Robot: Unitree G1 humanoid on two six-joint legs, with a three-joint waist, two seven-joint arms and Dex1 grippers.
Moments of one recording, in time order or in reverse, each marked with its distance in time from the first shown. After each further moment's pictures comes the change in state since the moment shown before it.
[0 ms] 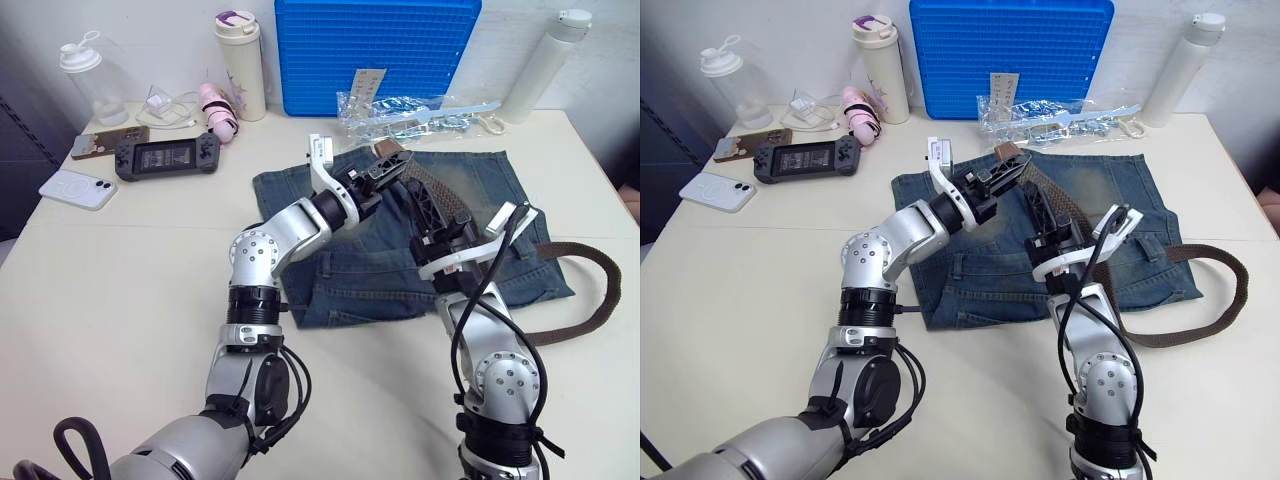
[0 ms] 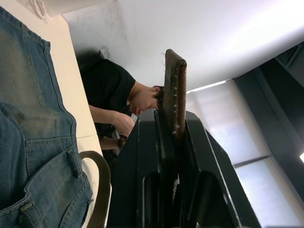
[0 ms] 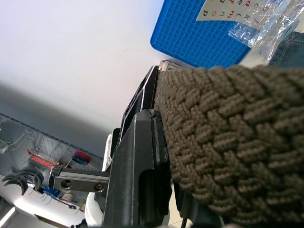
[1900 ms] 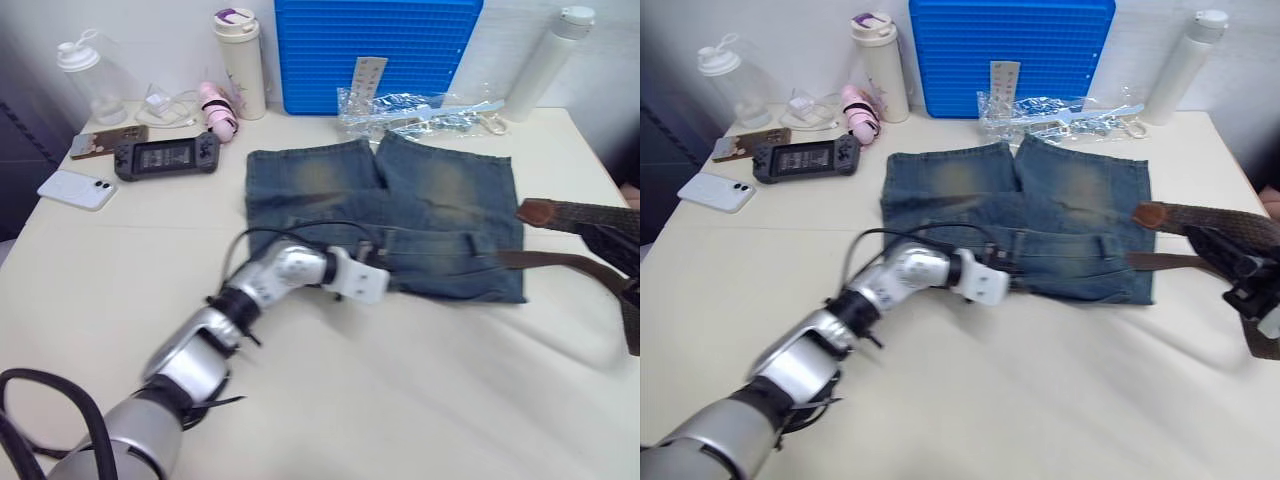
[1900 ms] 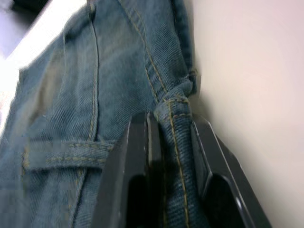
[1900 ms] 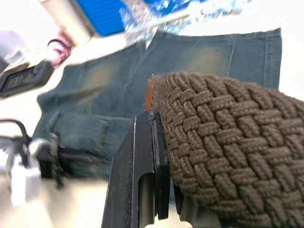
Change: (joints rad) left arm 0.046 0.562 -0.868 0.301 1.494 -1.469 -0.827; right arm 0.523 -1.007 -0.807 -0.056 0.428 0.501 0.114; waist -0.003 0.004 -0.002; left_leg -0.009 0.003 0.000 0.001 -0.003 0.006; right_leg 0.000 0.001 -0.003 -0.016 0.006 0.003
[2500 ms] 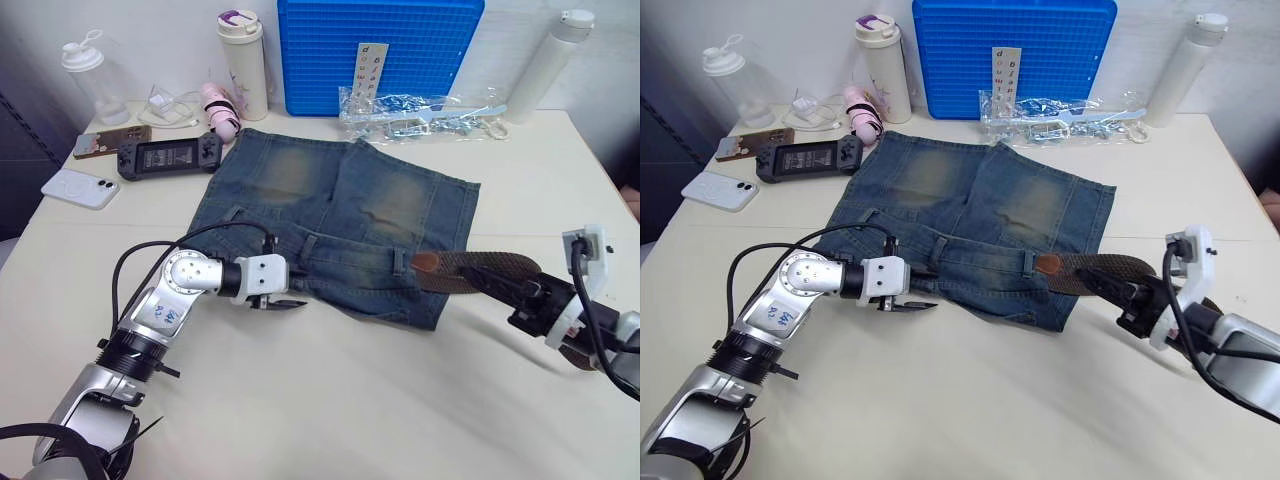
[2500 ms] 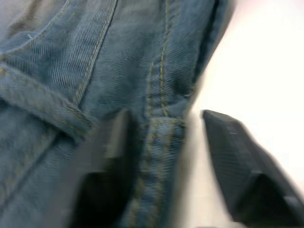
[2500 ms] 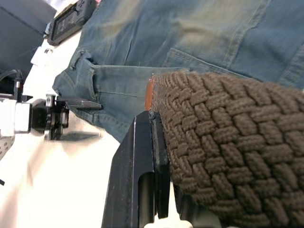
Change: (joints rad) left arm 0.338 0.285 0.276 -0.508 -0.342 0.511 -0.310; right arm -0.227 0.048 0.507 0.029 0.084 -0.025 -0.107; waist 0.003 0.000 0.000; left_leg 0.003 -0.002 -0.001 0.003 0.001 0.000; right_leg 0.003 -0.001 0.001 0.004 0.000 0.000
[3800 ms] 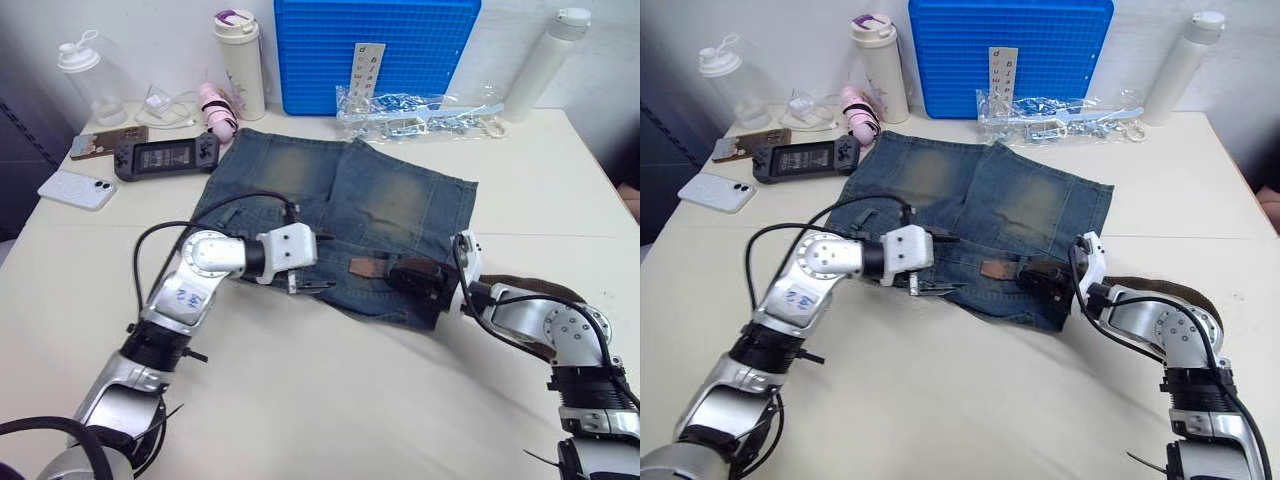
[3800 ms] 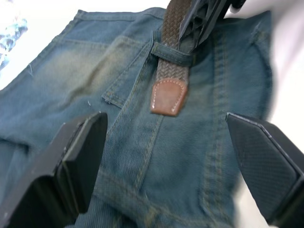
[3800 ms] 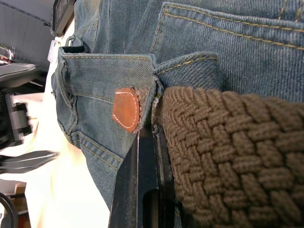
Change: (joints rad) left arm -0.126 -0.196 -0.037 -0.010 0.156 0.039 0.188; right arm -0.444 0.387 0.286 0.555 -0.511 0.235 0.309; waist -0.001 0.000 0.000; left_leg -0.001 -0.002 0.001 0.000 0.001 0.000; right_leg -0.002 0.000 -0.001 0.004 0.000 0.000
